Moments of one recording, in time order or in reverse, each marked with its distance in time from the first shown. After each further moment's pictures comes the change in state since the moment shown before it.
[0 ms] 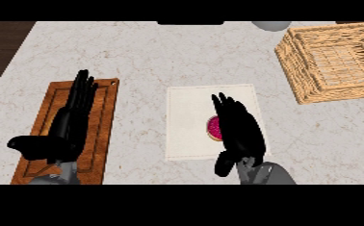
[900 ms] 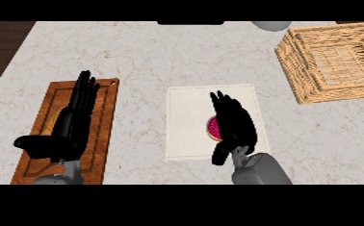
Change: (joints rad) left arm 0.001 -0.069 0.059 0.033 -0.055 -0.065 -0.022; right arm -0.021 0.054 -0.074 0.188 0.061 -0.080 -0.126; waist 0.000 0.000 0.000
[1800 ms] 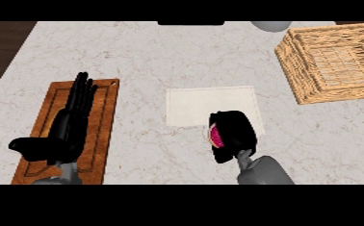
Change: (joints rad) left arm 0.017 -0.020 0.030 -0.023 -0.020 -0.033 0.017; right arm 0.018 -0.068 0.046 0.090 0.093 -0.032 -0.235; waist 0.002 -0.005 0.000
